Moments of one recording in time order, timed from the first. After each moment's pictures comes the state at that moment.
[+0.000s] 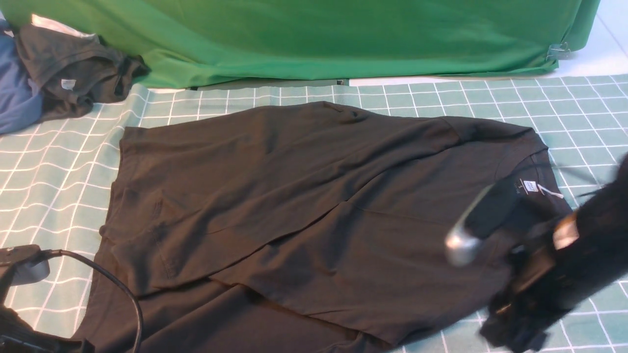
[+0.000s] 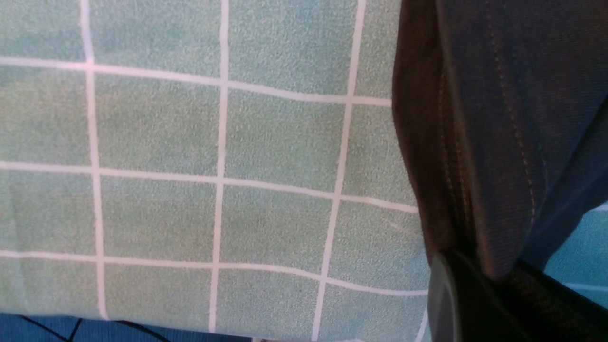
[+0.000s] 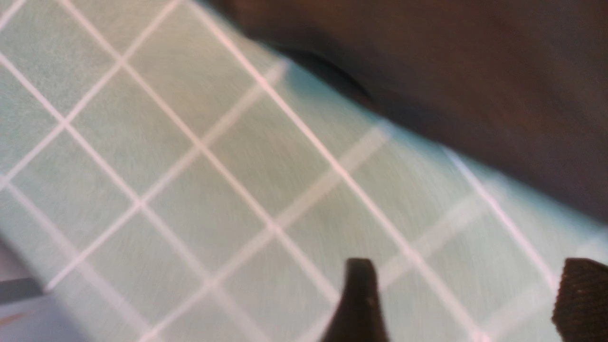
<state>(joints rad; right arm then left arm) 0.58 1.45 -0.83 0.23 0.84 -0.50 0.10 1.05 -0.55 -0.08 1.10 -0.02</state>
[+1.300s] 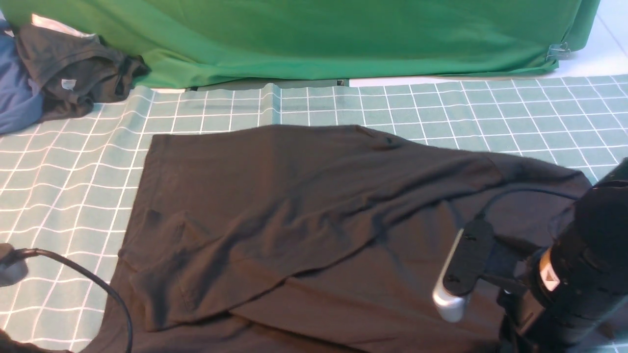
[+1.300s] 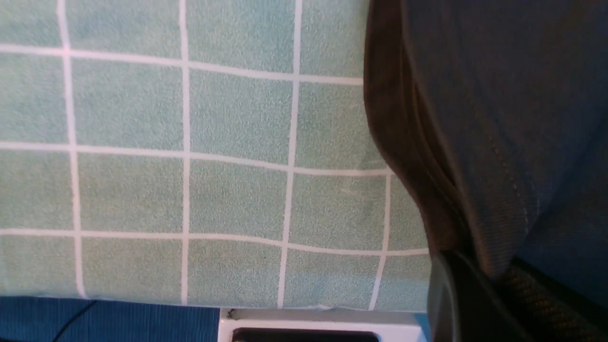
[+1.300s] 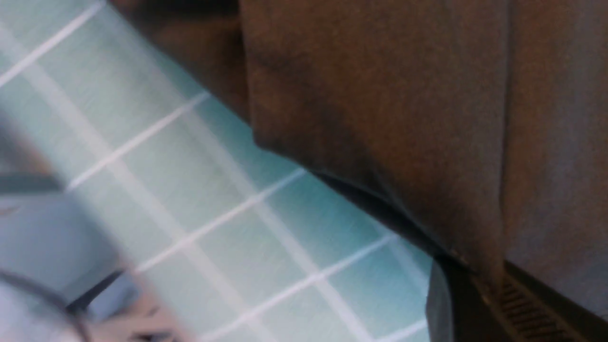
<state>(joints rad) 0.69 1.39 -0.83 0.13 1.03 -0.42 0.10 0.84 -0.58 -0.14 1.21 -0.01</state>
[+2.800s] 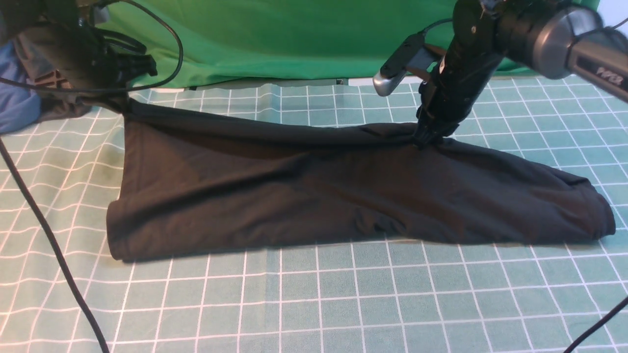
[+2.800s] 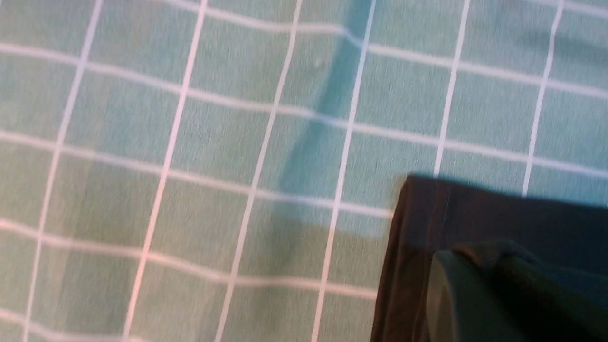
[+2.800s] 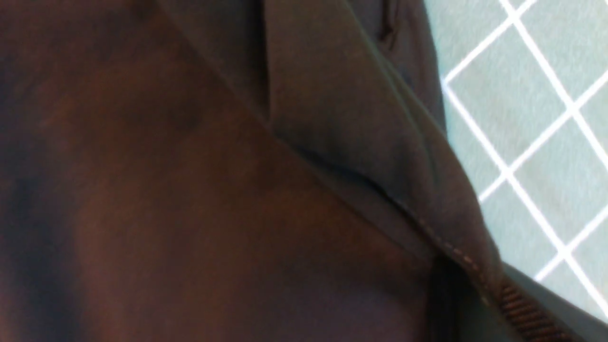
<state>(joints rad) 0.38 2.24 -1.93 0.02 0.99 -0.56 0.10 2.07 -1.78 -0.02 0.89 -0.15</state>
